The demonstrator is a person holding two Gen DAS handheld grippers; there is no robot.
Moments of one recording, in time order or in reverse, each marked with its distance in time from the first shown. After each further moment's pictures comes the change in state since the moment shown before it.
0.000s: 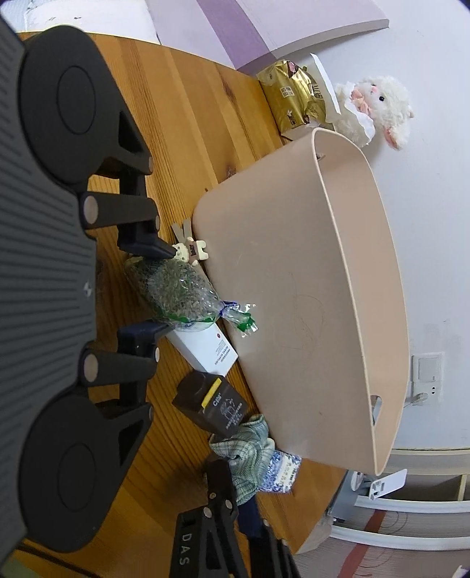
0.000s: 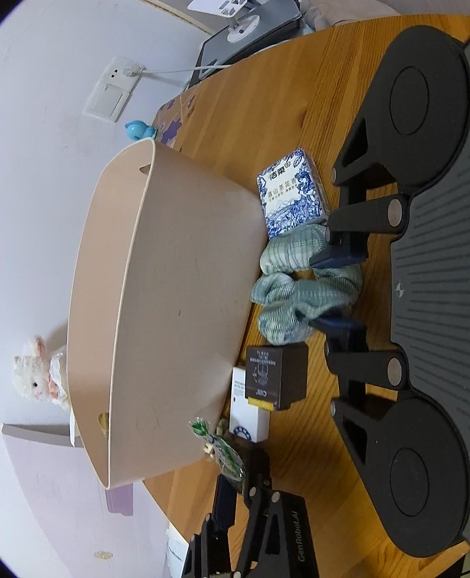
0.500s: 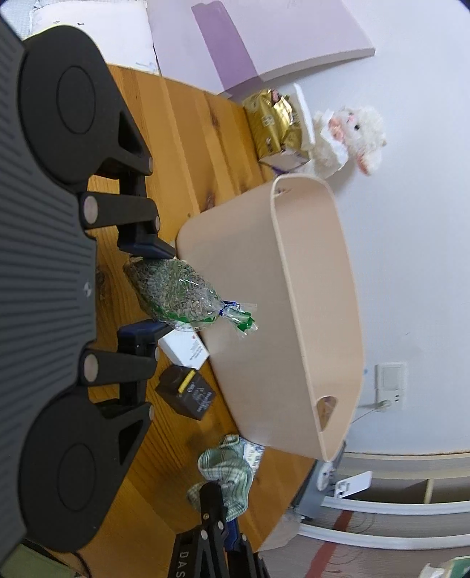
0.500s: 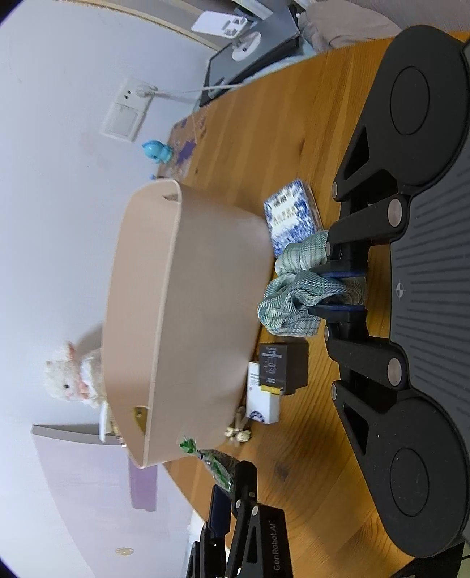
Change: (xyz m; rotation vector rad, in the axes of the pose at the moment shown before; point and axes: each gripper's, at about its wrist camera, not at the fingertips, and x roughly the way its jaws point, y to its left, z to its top) left arm -0.056 0.005 0.003 -0.042 -0.093 0.031; right arm -0.055 -0.004 -0.010 0.033 -0.082 -0.012
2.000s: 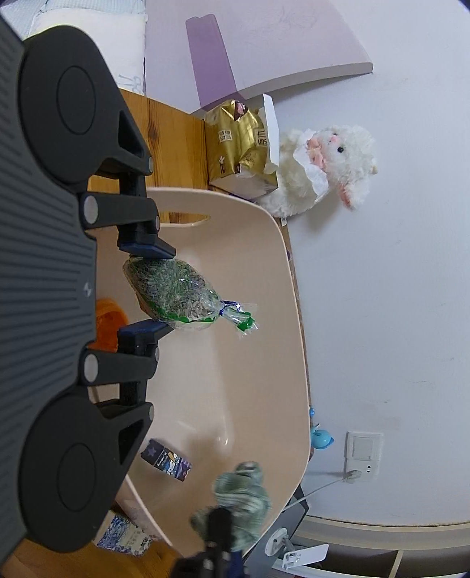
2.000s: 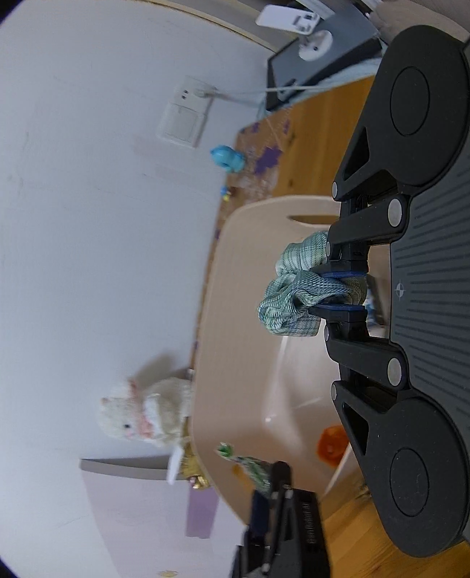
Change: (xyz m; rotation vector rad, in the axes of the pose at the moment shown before) left arm 0.089 0.024 0.092 -0.100 0.014 0.126; right arm 0.066 -0.033 0.099 0.008 -0.105 -0.031
